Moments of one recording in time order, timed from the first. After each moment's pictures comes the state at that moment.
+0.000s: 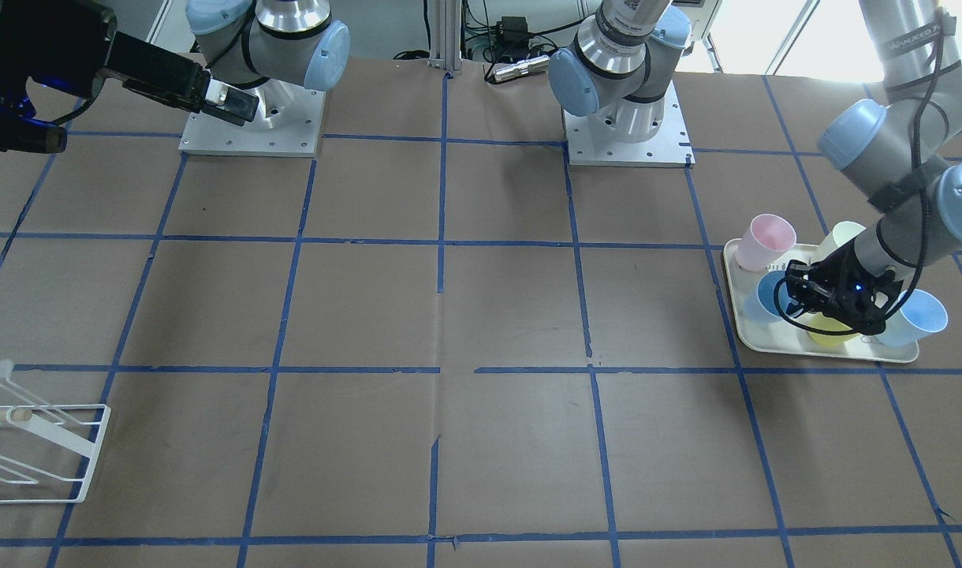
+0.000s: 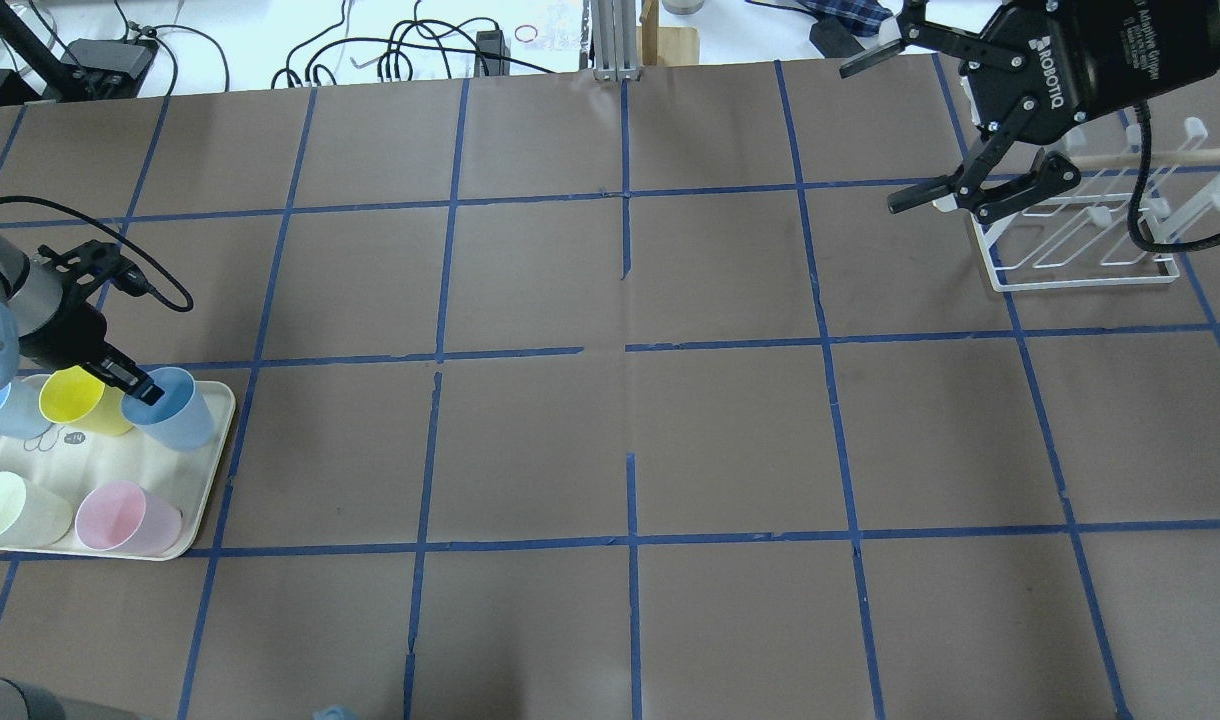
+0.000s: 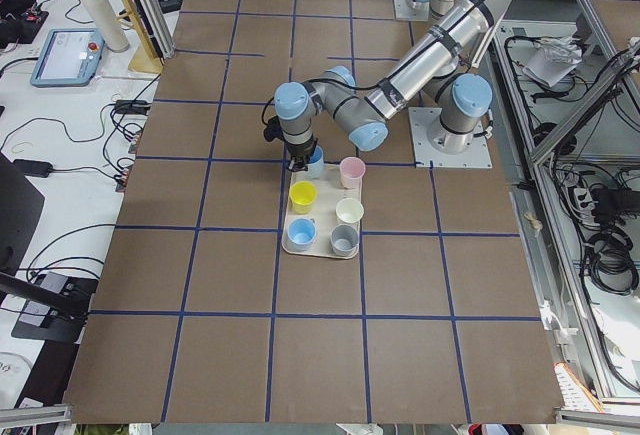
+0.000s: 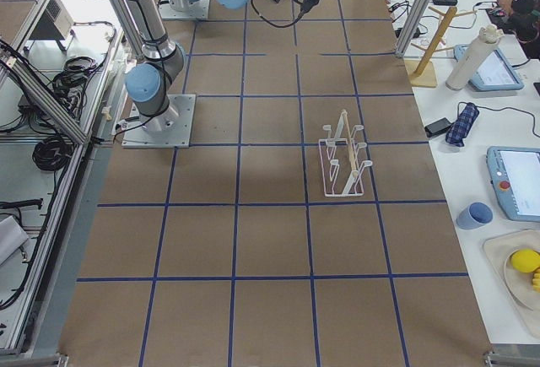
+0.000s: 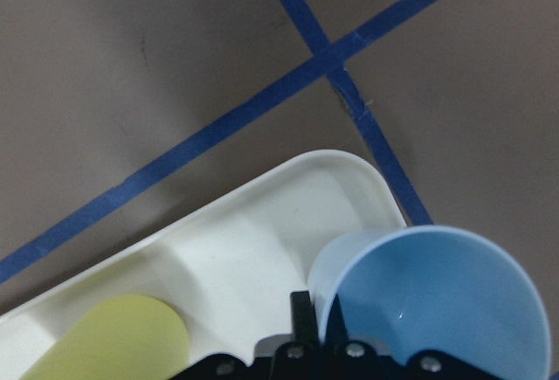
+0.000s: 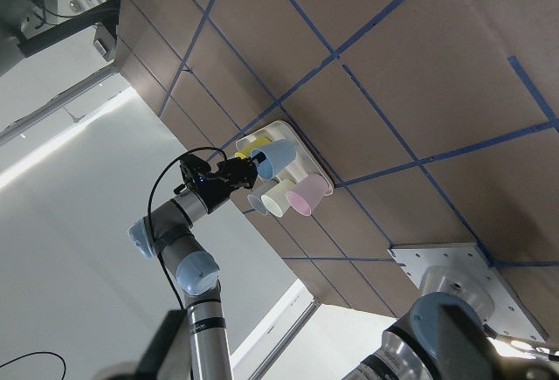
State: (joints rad) left arm -0.97 -1.81 -1.91 -1.09 1.58 1.15; right arm 1.25 -1.60 1.51 -0.97 -0.63 0.07
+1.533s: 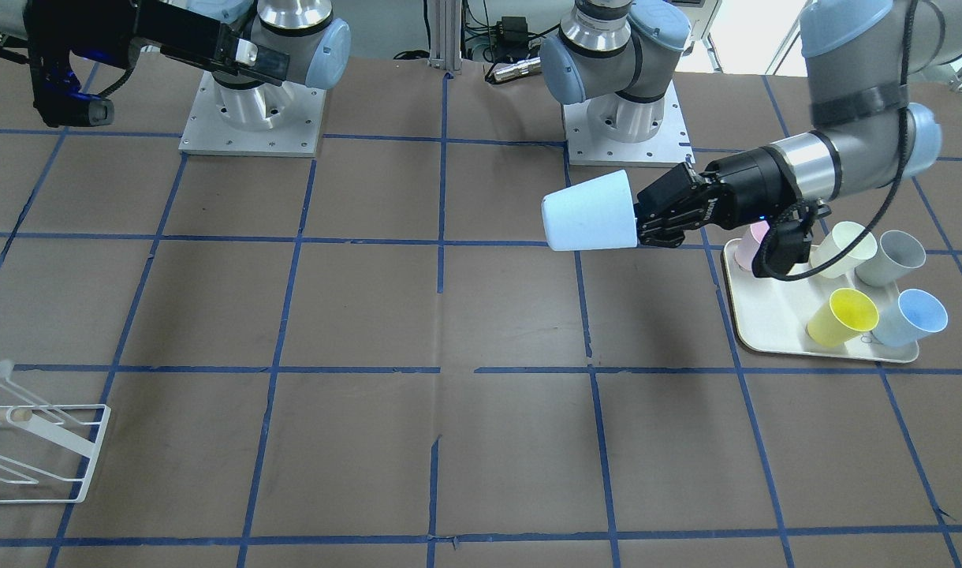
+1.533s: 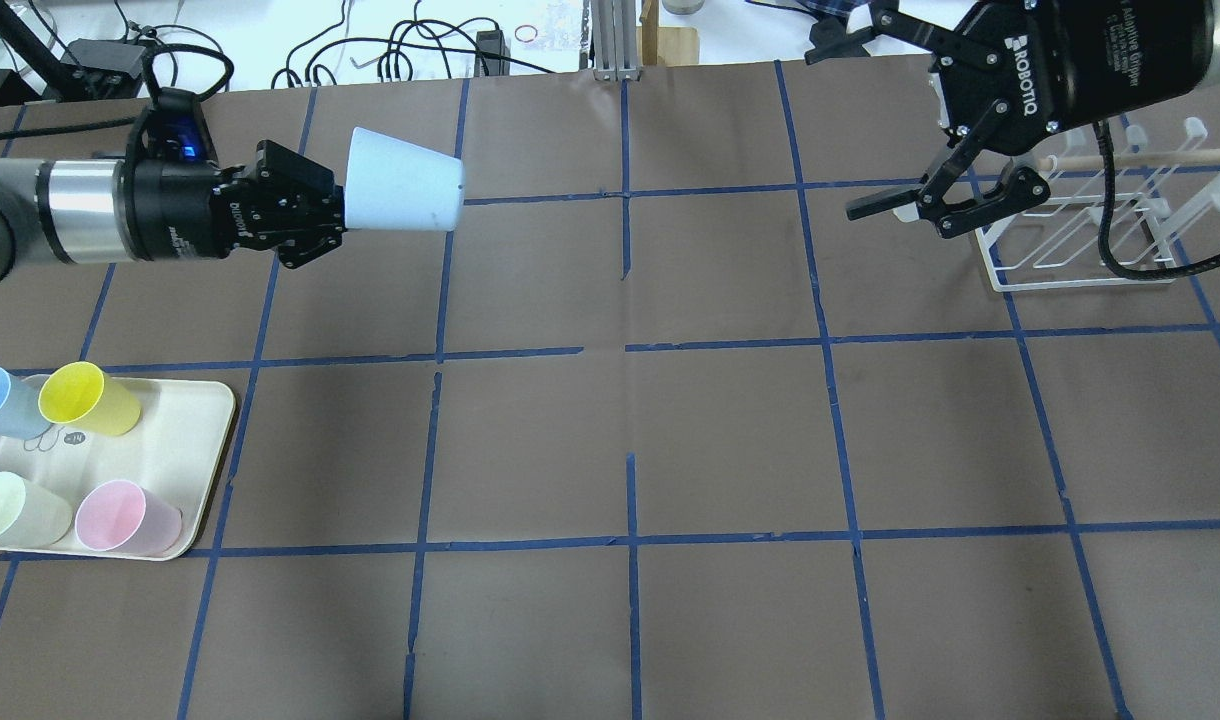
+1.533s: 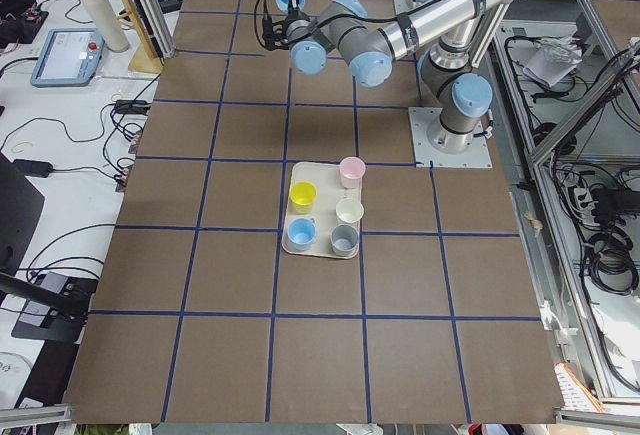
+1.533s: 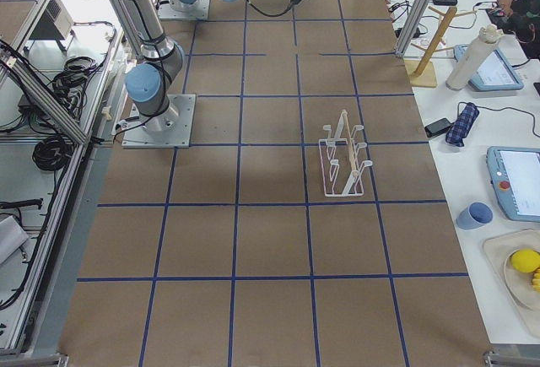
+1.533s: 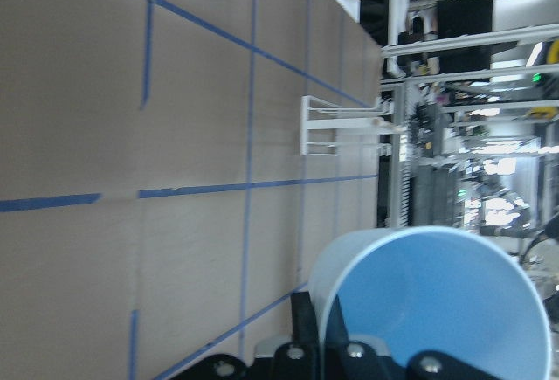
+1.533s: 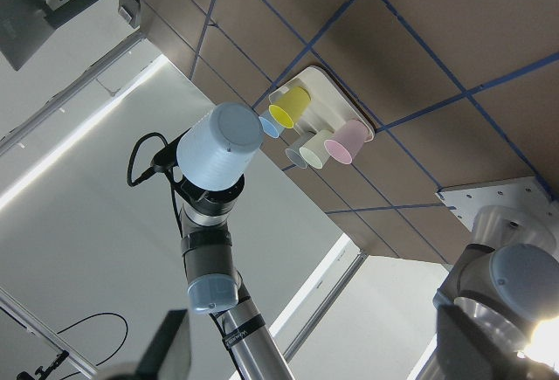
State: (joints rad) left arm -1.20 -1.59 -1.91 -1.92 0.24 0.66; right arm 1.28 -1.63 1.52 -0.83 -0.53 0.07
